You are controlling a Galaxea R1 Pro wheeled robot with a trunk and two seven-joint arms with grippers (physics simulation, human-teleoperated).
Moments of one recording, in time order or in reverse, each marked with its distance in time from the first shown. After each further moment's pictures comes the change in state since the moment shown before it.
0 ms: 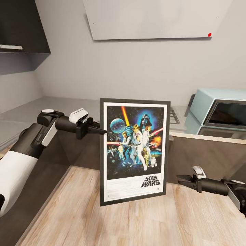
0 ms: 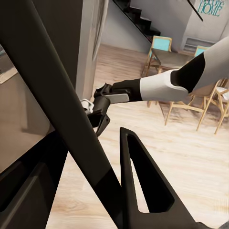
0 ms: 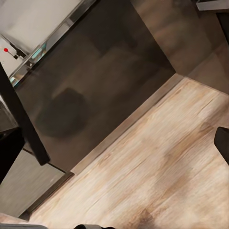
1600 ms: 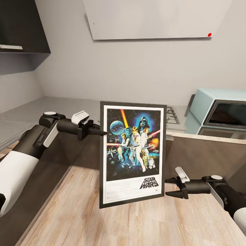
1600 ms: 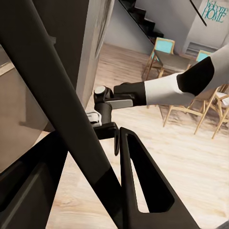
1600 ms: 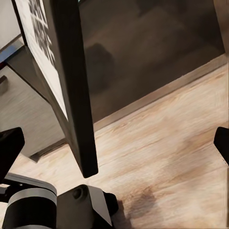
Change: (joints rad) left arm 0.000 -0.002 -0.014 0.061 -0.004 -0.003 0.000; right arm 0.004 0.060 0.227 -0.131 -0.001 -0.103 0.008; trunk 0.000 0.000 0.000
